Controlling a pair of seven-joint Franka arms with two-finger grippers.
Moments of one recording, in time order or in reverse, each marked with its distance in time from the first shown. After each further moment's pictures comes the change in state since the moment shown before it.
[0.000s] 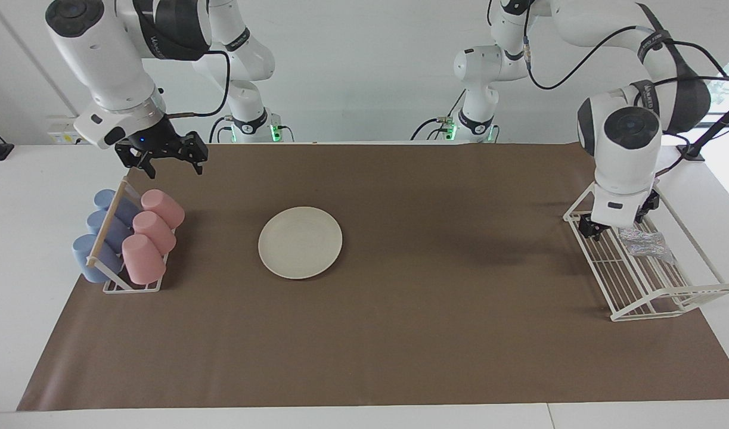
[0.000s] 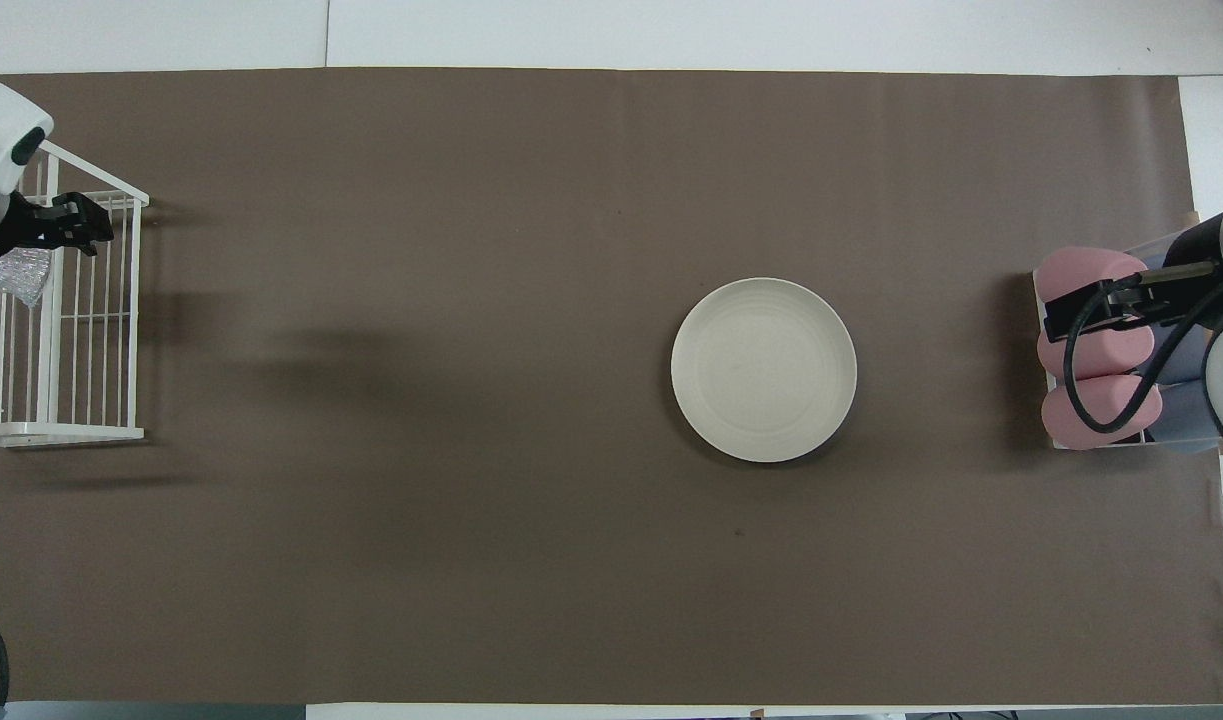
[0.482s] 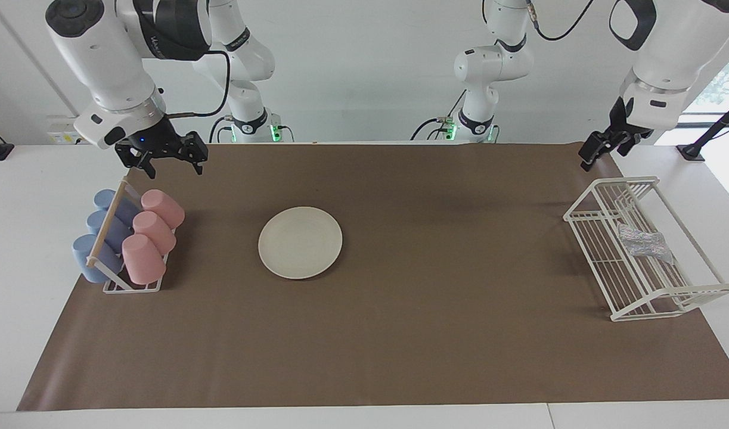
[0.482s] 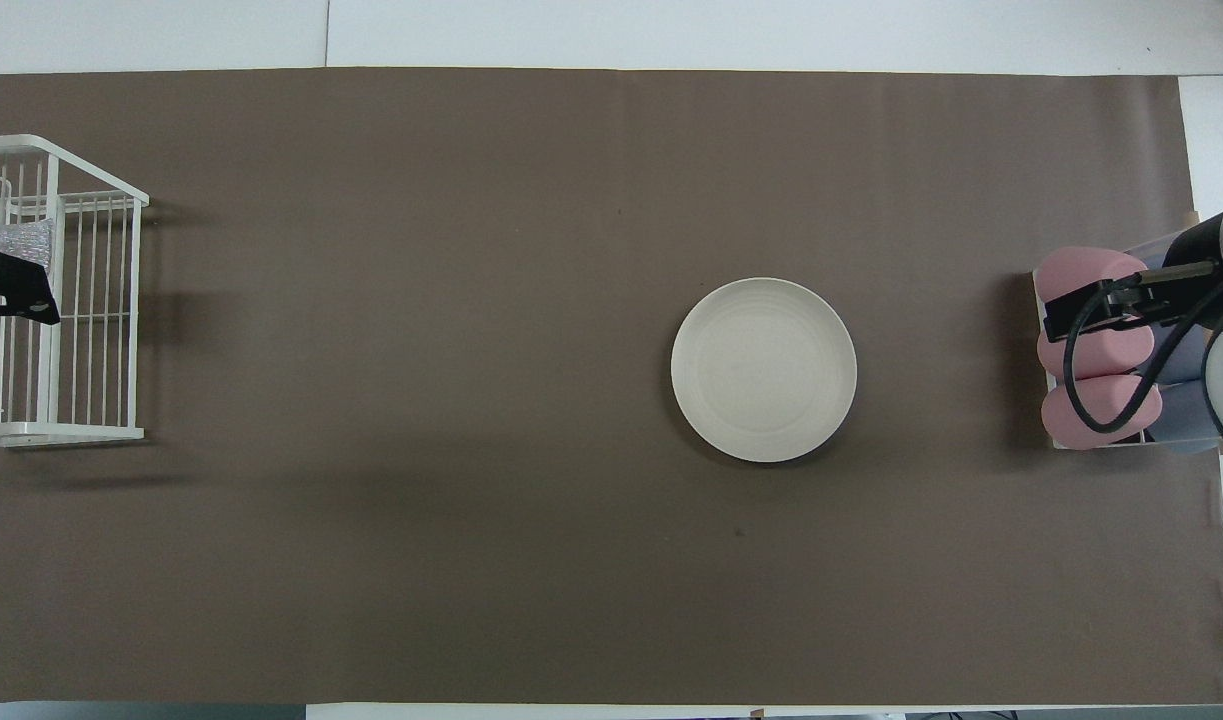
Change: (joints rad) left arm 0.020 -0.218 -0.002 0.002 -0.282 -0.268 0.093; right arm 0.000 0.000 0.000 0.000 0.000 0.000 0.000
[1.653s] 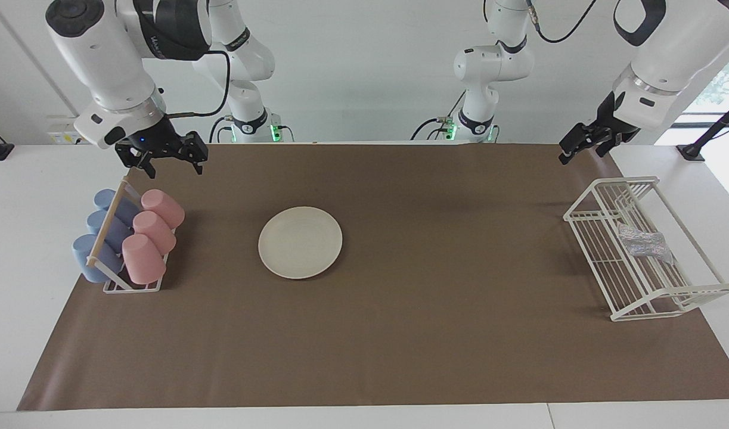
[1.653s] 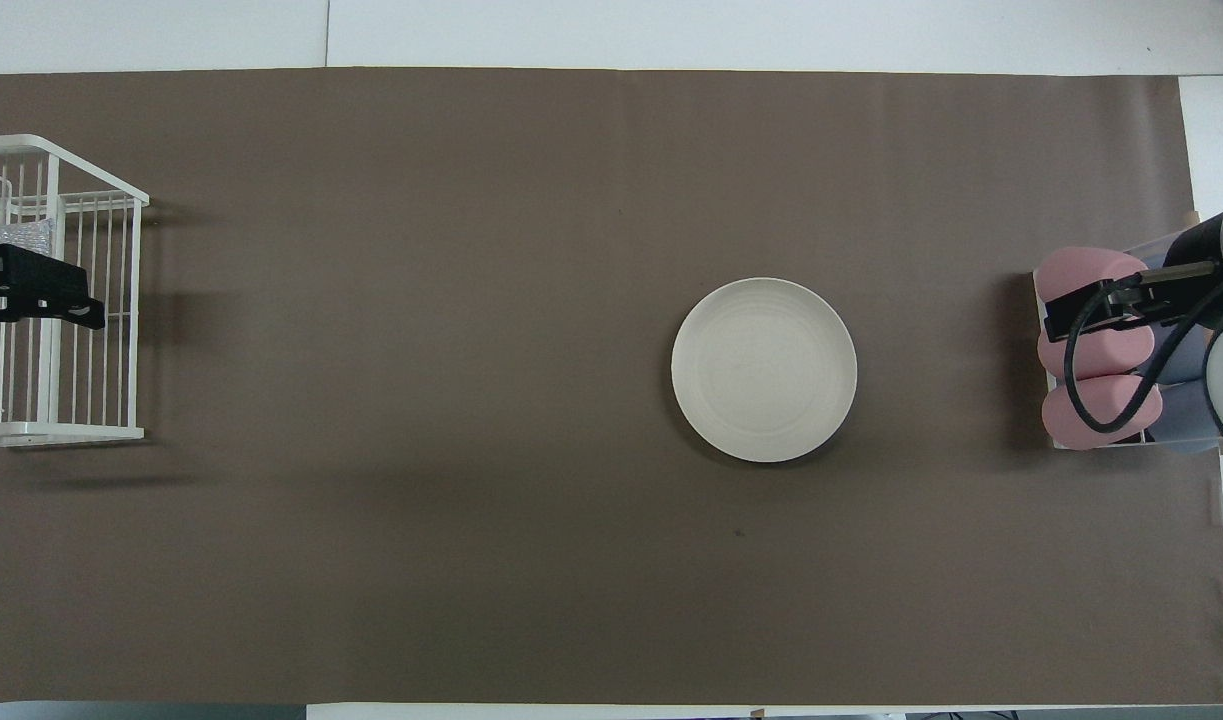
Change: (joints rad) left arm -0.085 0.063 0.059 0.089 -0.102 -0.075 0.075; right arm 0.000 0.000 0.000 0.000 0.000 0.000 0.000
